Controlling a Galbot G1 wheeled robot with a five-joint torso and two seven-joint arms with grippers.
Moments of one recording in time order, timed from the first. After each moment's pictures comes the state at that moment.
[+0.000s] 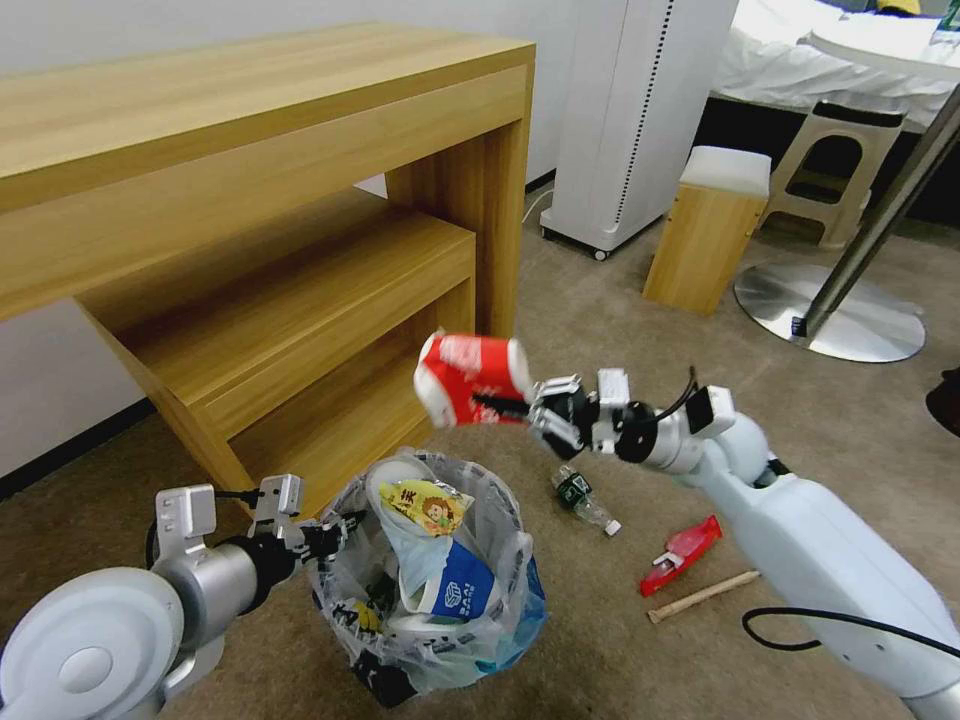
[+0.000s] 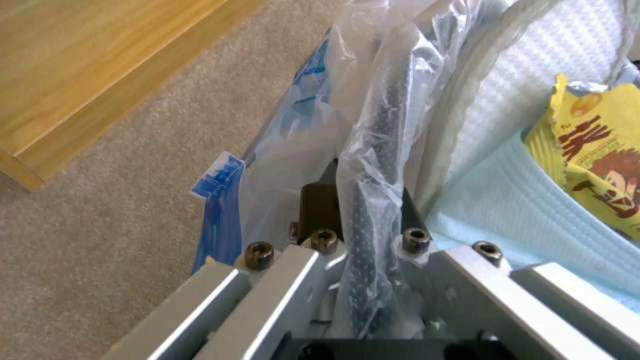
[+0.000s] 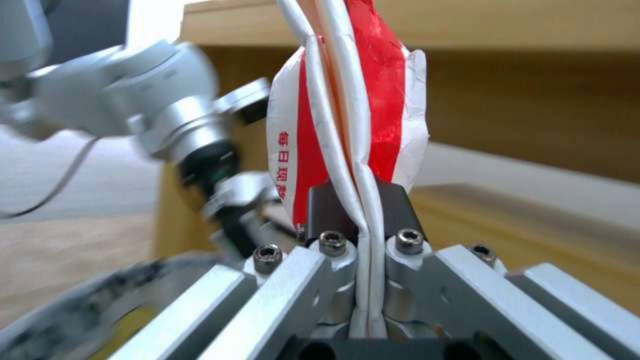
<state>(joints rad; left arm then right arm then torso) 1.51 -0.77 -0.65 -2.44 -1.59 0.74 -0.63 -0.69 0.92 -0.04 1.69 0.87 0.21 -1.16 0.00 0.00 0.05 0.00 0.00</state>
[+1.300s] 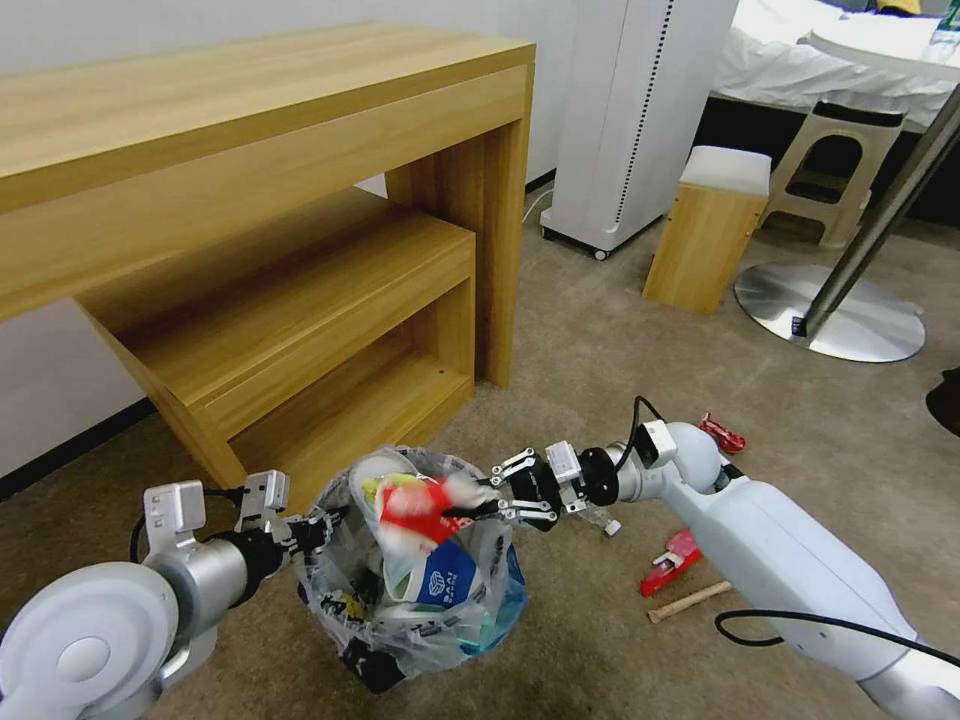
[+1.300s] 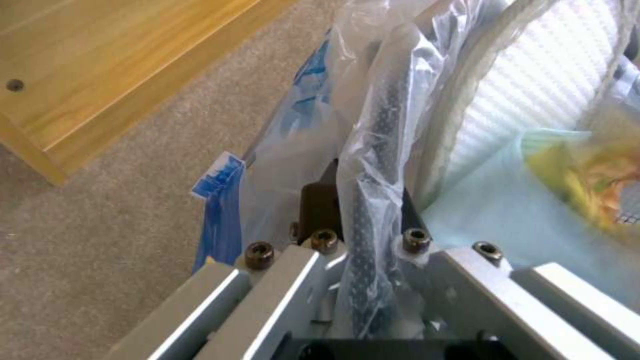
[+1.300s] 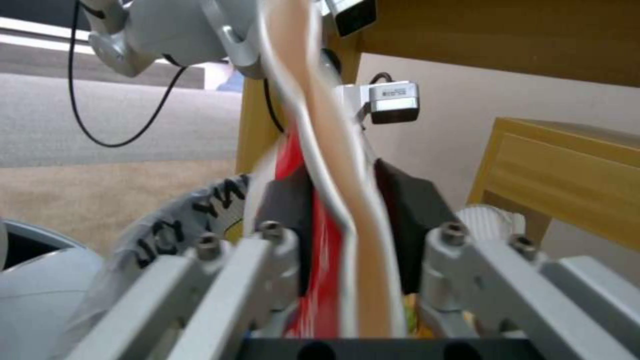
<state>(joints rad) 1.51 -0.80 -0.66 -2.42 -1.59 0.74 -0.66 -0.64 0.96 -0.13 1.61 0.75 0.19 -1.28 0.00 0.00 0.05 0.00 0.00</state>
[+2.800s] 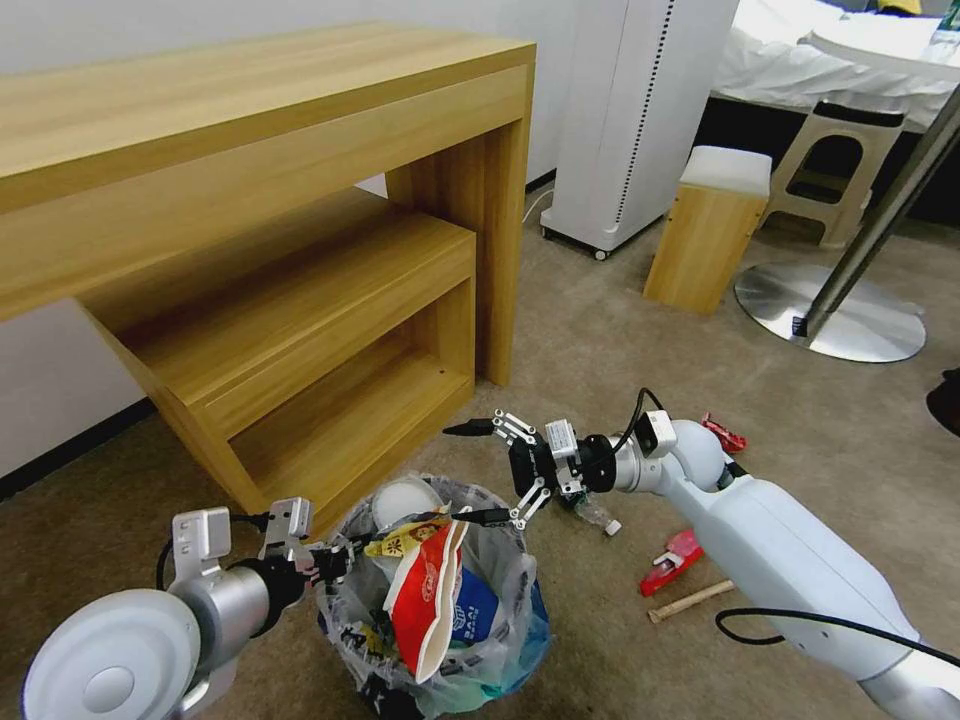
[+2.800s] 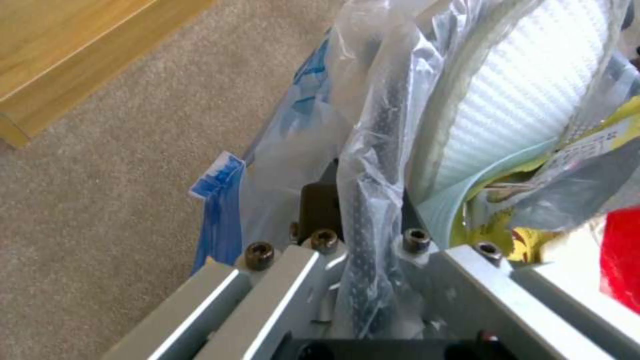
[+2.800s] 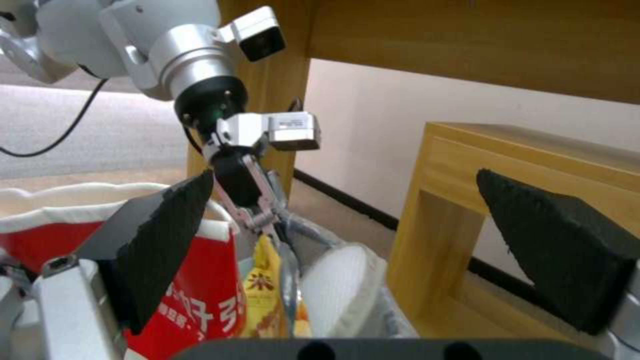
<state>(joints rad) 1.55 -0.81 -0.60 -2.44 -1.55 0.74 -0.65 -0.65 0.95 -0.09 1.61 0.76 0.18 -1.19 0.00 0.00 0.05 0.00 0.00</state>
